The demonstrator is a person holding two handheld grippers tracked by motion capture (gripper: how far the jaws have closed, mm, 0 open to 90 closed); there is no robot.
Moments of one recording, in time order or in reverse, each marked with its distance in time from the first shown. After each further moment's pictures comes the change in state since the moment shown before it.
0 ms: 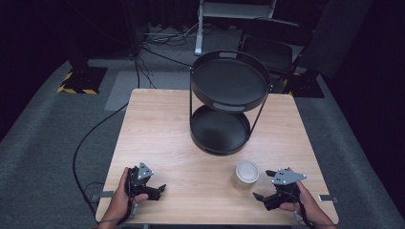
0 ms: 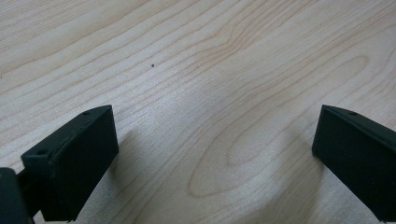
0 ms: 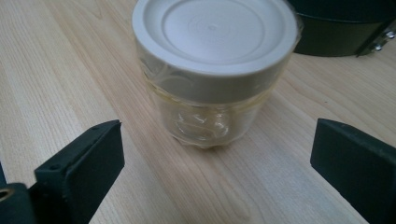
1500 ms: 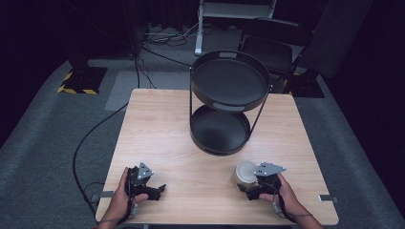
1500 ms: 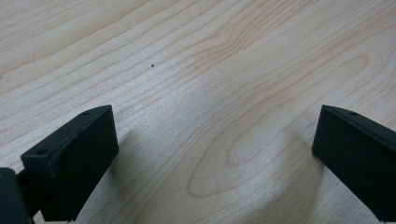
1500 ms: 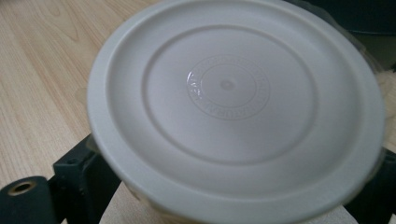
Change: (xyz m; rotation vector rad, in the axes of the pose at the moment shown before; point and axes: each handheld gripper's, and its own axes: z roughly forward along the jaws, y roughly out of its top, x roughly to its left) left arm 0.000 0.000 0.000 0.000 0.000 0.000; right arm 0.006 0.022 0.048 0.004 -0.022 0.055
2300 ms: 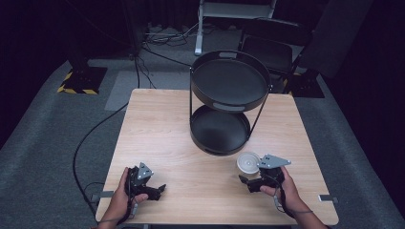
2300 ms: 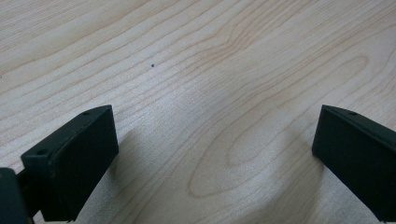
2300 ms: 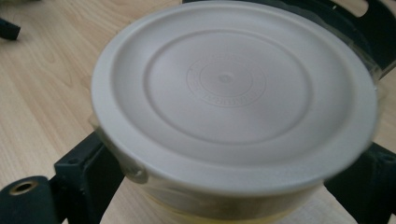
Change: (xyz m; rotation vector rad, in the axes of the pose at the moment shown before) left arm 0.000 0.000 0.000 0.000 0.000 0.000; right arm -0.005 0.031 -0.020 -0.049 -0.065 0.023
